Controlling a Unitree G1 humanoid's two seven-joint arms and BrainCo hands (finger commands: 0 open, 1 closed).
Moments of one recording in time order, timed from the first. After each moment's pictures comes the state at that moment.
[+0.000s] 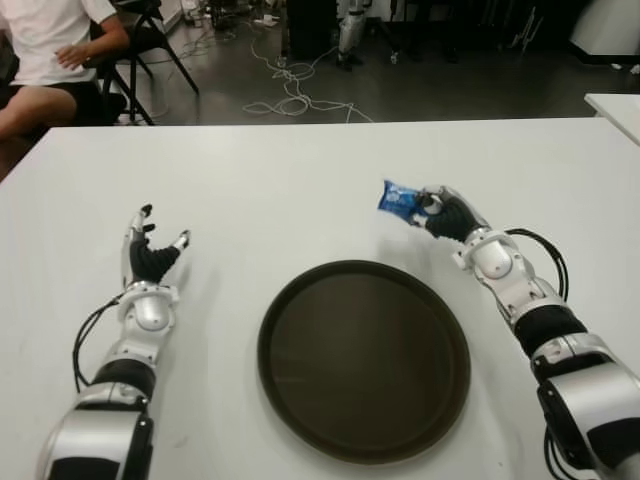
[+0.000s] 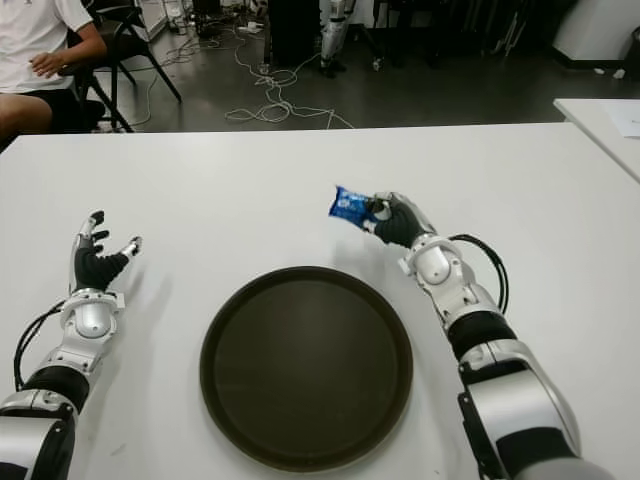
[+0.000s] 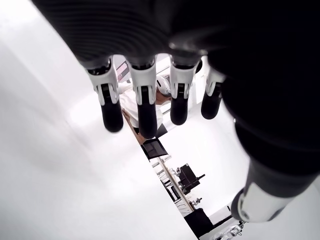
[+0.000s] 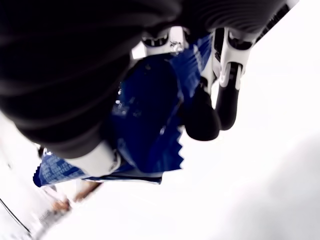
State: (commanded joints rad) left arm -0.51 0.26 0.02 1.13 0.22 -0.43 0.47; right arm -0.65 -0.26 0.17 0.91 -0.30 -0.28 0.00
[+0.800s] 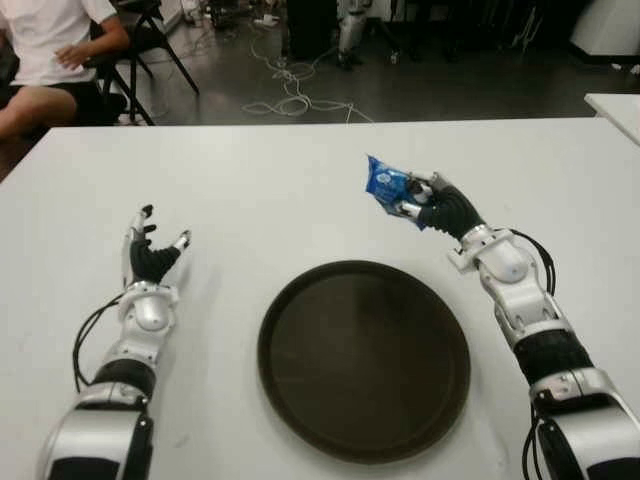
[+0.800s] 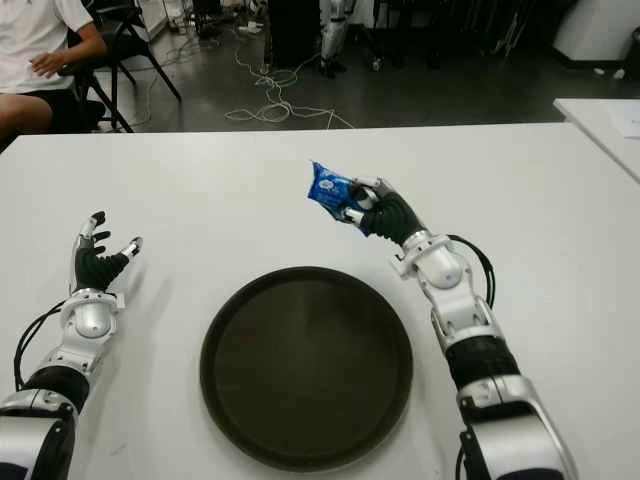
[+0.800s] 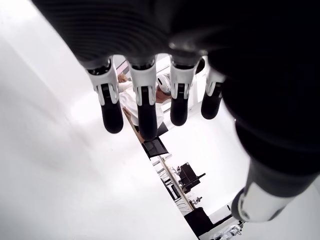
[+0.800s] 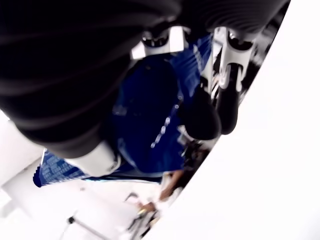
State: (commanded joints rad) left arm -0.52 0.26 0.02 1.13 0.22 -0.42 0.48; right arm -0.48 -0.22 0.09 0.52 -0.05 -0.28 0.28
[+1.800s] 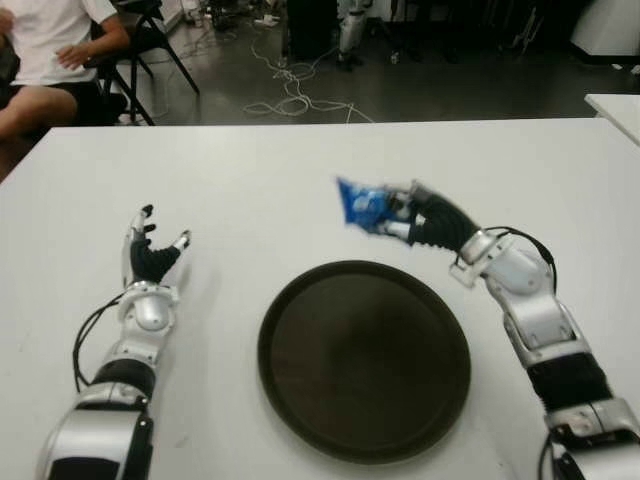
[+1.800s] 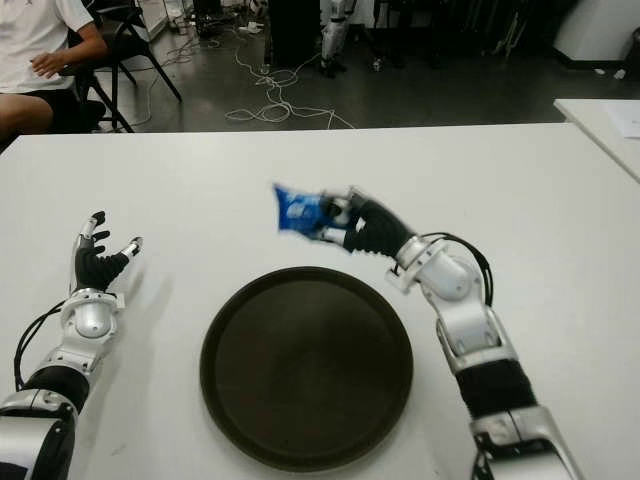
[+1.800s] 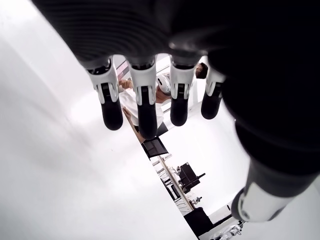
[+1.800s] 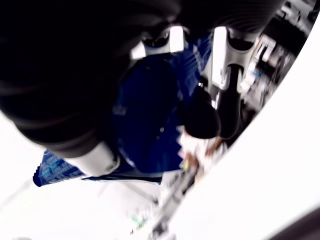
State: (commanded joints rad) left arm -0.51 0.27 0.02 1.13 0.22 -0.43 0.47; right arm -0.35 -0.30 0.17 0.16 -0.06 -0.22 0.53
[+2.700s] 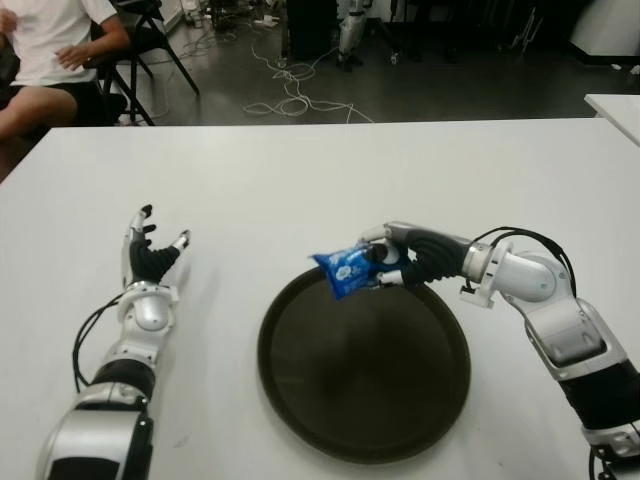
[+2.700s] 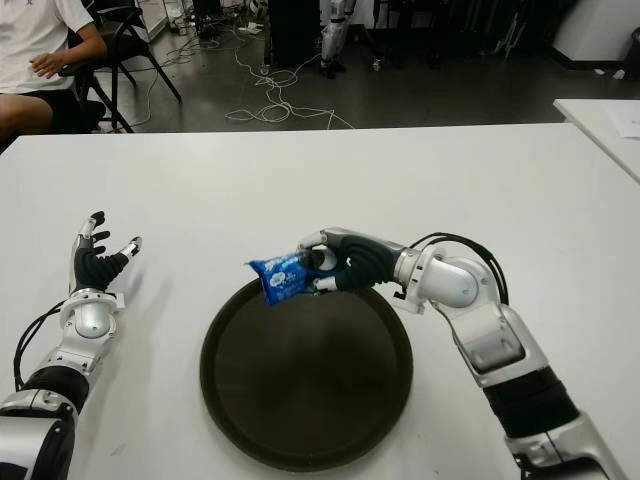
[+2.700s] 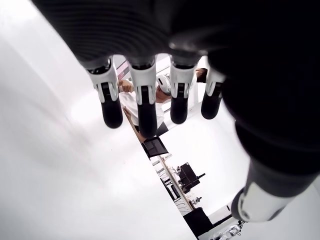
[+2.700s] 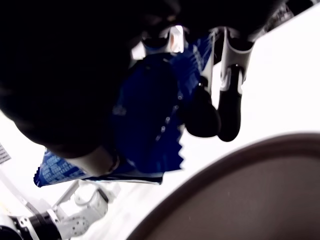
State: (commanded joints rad) left arm -0.51 0.27 0.02 1.13 0.22 -0.42 0.47; right arm -0.36 -0.48 0.28 -0.06 -0.14 -0.05 0.76
